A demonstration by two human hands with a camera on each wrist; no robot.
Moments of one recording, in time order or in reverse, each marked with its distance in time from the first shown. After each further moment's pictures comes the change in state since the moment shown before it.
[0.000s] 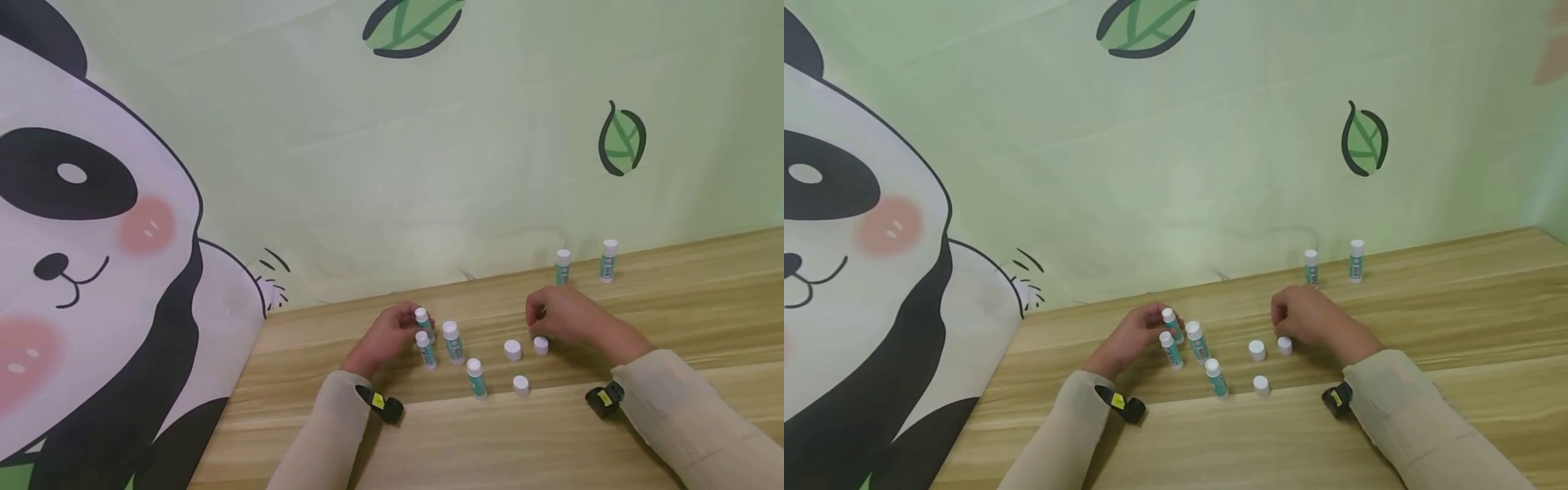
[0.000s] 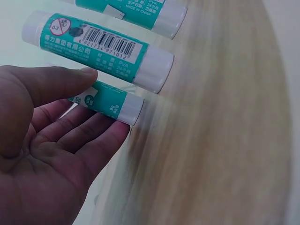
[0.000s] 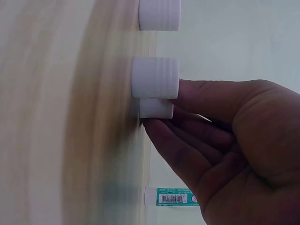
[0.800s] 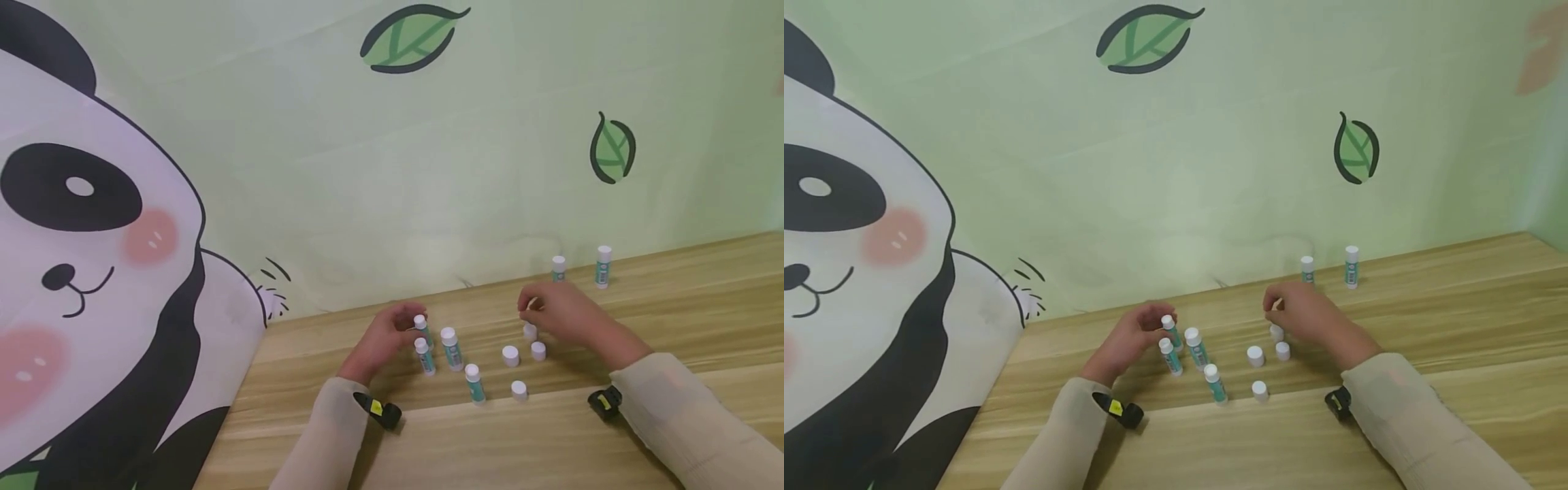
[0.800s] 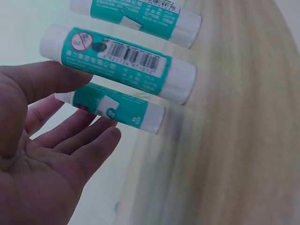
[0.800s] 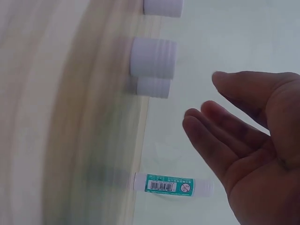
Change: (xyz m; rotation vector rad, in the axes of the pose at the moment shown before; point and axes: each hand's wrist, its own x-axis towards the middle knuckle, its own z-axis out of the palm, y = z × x) left_hand -0.002 0.011 -0.006 -0.029 0.038 0.024; right_hand 0.000 -0.005 -0.007 -0.024 0.170 -0.068
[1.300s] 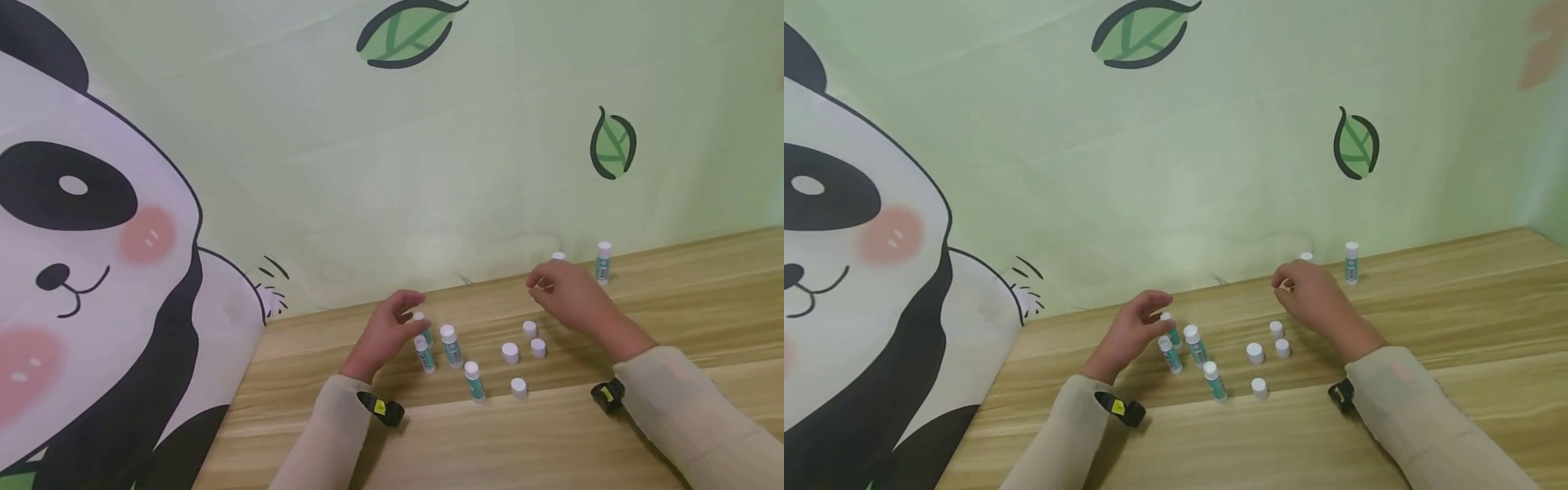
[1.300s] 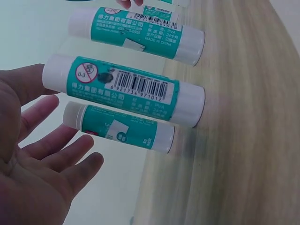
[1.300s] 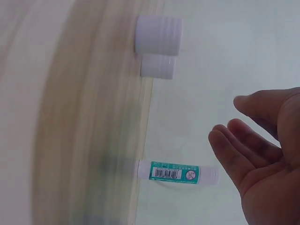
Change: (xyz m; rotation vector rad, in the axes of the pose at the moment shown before) left_hand -0.004 0.016 0.006 0.098 0.081 0.096; right_hand -0.001 0.002 -0.010 0.018 0.149 0.105
